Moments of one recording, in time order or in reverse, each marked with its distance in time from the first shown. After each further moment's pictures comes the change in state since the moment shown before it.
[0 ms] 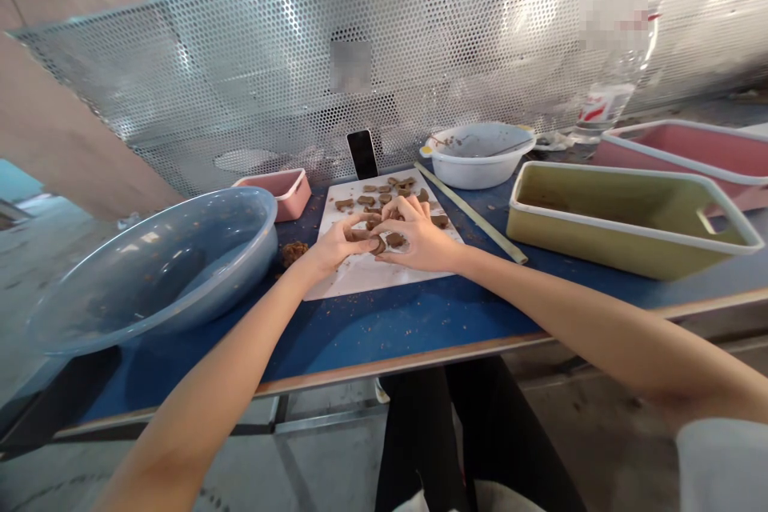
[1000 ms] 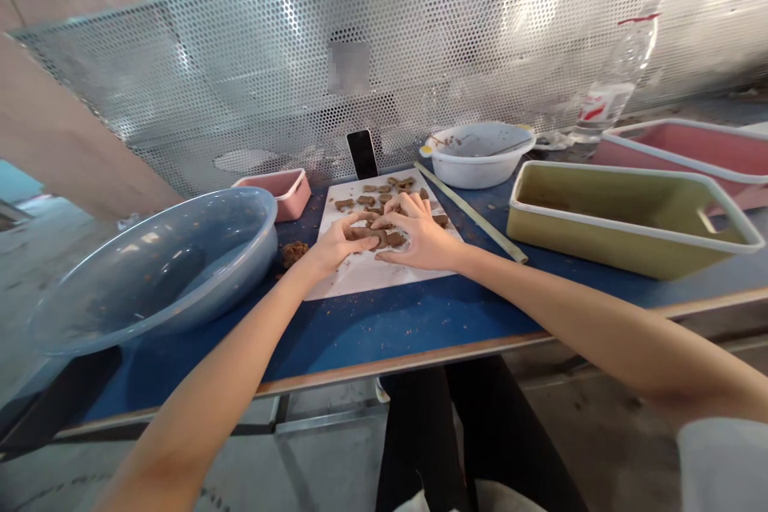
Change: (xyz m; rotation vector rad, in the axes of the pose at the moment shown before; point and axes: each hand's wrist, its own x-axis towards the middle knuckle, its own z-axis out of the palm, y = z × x) left_hand 0.001 -0.001 0.002 0.004 0.003 0.025; right_hand 0.001 0.003 0.000 0.026 0.081 -0.035
